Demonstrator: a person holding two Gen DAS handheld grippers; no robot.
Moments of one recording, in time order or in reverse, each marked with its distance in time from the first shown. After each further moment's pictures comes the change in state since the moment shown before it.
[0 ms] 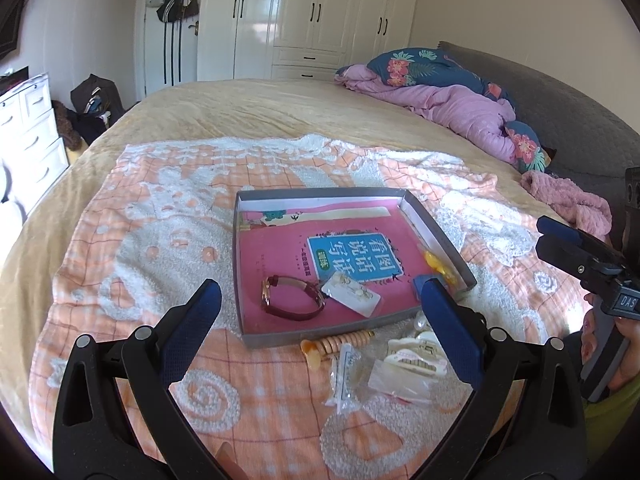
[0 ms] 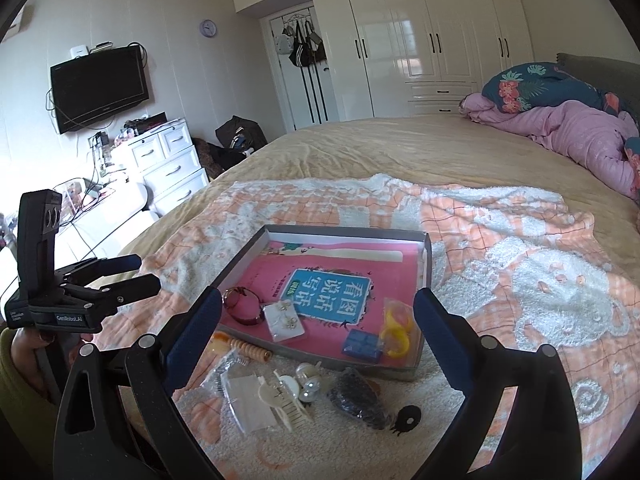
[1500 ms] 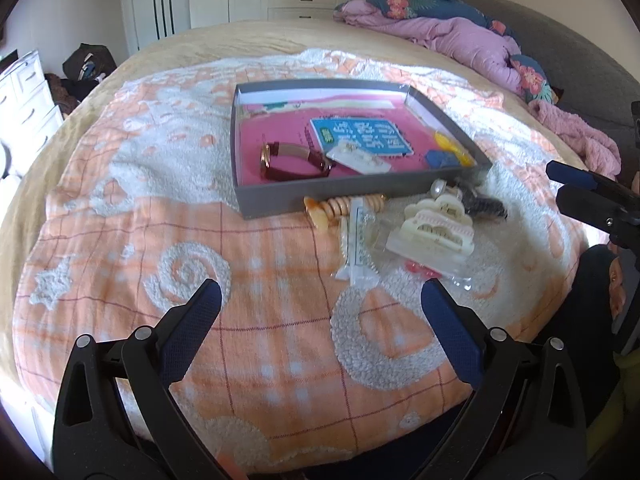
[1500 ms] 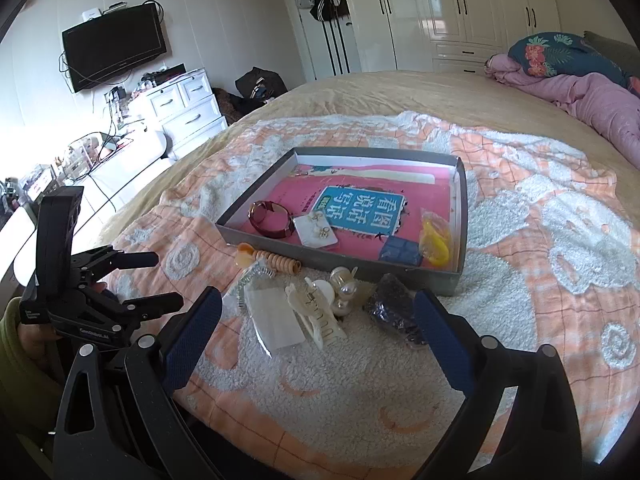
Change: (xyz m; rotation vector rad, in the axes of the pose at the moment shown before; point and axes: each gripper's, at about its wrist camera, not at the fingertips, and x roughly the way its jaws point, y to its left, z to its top) left arm 0.016 0.001 -0.089 0.042 0.225 0.027; right arm 0.009 0.019 -0.064 -0.029 0.181 0.070
